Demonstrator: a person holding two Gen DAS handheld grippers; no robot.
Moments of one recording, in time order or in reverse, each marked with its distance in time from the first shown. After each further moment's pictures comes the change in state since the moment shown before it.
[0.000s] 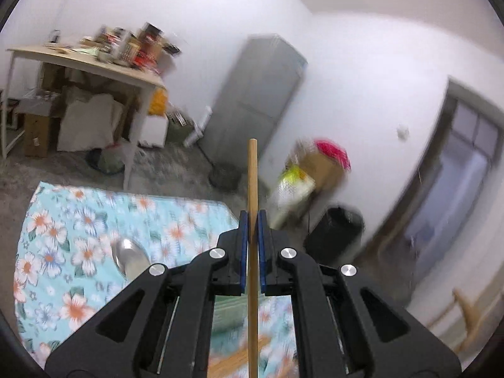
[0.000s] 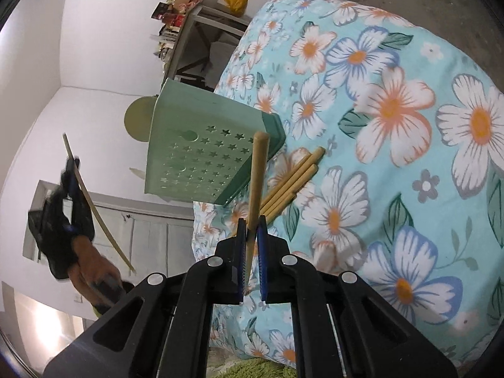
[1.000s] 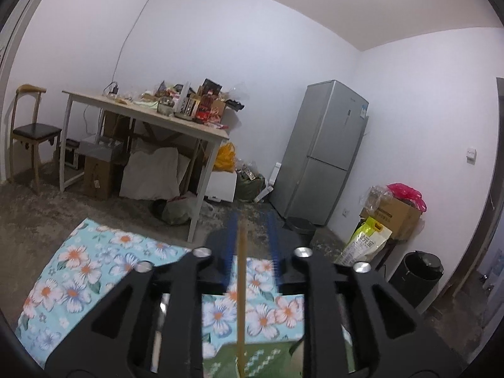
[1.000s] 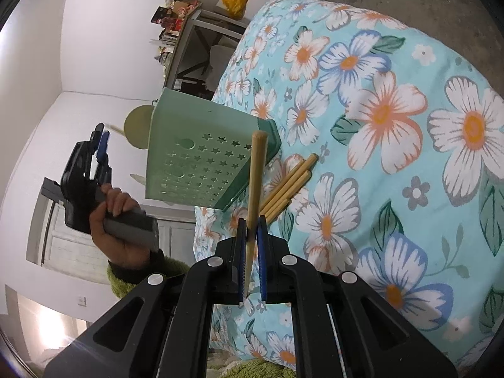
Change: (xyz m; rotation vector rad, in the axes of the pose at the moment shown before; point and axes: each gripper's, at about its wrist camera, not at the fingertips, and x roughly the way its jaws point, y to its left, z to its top) left arm 0.072 0.003 -0.017 0.068 -0.238 0.354; right arm -0.007 -0.009 0.003 0.011 -0.015 0.011
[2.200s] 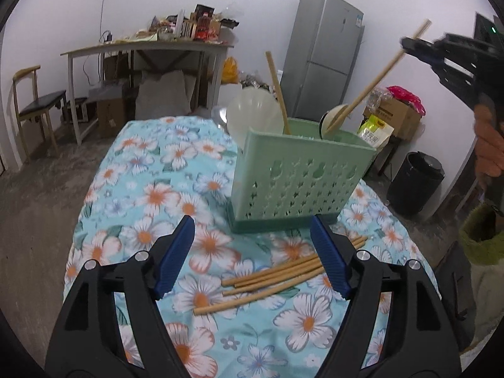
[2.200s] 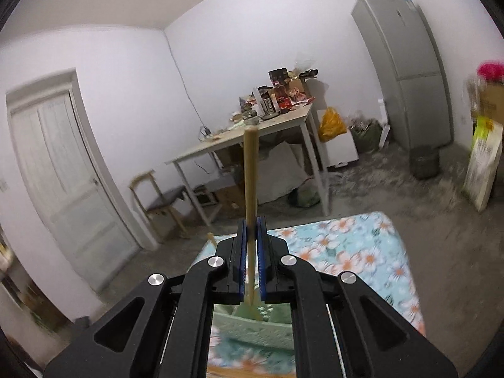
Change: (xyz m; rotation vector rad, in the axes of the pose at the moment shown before) left arm -0.135 0.054 -0.105 0.143 0.420 0.031; right arm -0.007 0.259 0.052 -0.860 -0.406 -0.165
